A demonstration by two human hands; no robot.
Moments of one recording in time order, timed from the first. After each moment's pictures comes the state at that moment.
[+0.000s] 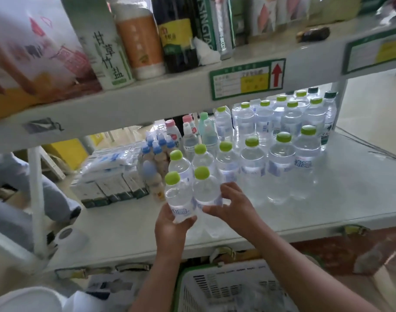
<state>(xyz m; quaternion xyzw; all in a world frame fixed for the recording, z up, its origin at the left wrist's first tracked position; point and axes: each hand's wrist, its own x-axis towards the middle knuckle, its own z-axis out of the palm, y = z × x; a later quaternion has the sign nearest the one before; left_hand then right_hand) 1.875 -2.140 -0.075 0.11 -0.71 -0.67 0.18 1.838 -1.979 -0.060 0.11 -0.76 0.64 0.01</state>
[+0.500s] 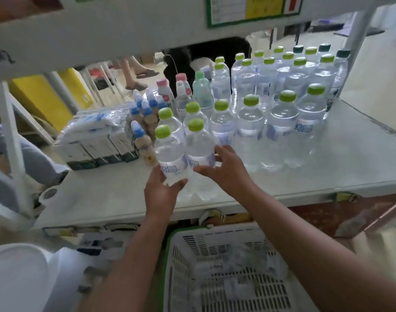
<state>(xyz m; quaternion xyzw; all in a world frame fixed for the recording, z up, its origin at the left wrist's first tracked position) 1.864 -2.148 -0.094 0.13 -0.78 -0.59 0.18 1.819 -1.980 -0.074 0.12 -0.81 0.58 0.04</state>
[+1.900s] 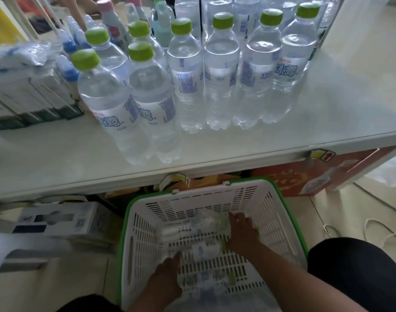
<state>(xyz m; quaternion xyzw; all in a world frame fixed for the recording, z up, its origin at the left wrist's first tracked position) 2.007 -2.115 -0.356 0.03 -0.87 -0.16 -0.46 1.930 -1.879 -0.371 -0.03 -0.94 0.13 -0.30</state>
